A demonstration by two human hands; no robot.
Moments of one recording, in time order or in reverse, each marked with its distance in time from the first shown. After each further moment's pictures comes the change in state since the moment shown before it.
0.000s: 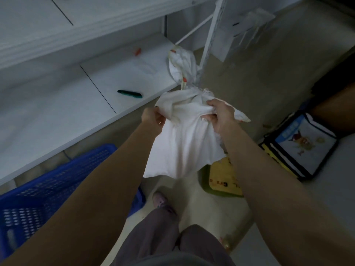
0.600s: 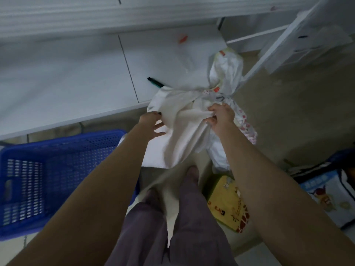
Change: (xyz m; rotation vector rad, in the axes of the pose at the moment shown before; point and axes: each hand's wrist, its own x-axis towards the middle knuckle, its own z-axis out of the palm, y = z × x) left_hand 0.092 0.065 -0.042 0.133 0.187 -0.066; right_hand 0.114 0.009 0.136 -0.318 -0.141 0.057
